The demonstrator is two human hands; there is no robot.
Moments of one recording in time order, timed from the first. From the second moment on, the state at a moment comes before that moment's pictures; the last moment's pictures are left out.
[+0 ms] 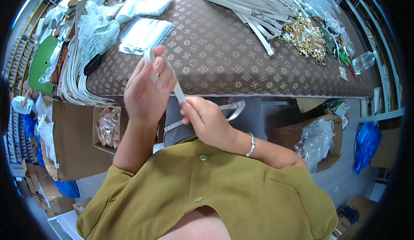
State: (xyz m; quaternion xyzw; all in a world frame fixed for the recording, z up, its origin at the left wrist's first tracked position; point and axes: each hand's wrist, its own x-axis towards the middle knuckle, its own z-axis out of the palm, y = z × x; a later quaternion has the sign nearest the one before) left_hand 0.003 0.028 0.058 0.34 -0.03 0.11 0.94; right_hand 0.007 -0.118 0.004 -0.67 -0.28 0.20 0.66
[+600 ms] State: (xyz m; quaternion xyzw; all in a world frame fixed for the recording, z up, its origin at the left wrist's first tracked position) left_hand 0.010 0.067 0.120 0.88 -0.43 0.18 -0.01; right_hand 0.054 -0.212 0.169 -0.81 -0.29 0.34 0.37
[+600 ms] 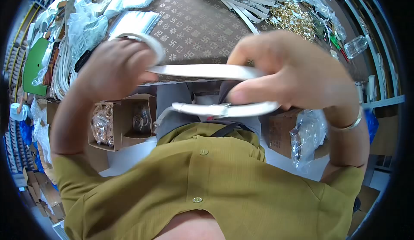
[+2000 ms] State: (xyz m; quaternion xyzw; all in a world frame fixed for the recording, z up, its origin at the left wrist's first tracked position) left_hand -0.021 -0.046 -0.032 0.84 -0.18 0.22 0.46; right_hand -0.056 -0.229 0.035 -0.88 -0.35 -0.15 0.28
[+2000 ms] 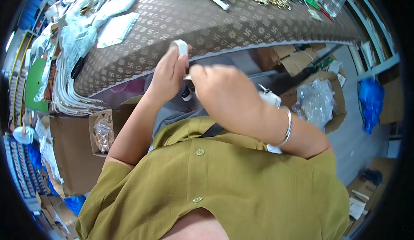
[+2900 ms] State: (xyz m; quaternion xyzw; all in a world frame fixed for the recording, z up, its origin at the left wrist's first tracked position) left_hand -0.068 -0.038 0.019 0.40 -0.08 -0.23 0.88; right_hand 0.007 -0.203 -0.032 -0.55 -0.26 0.12 0.79
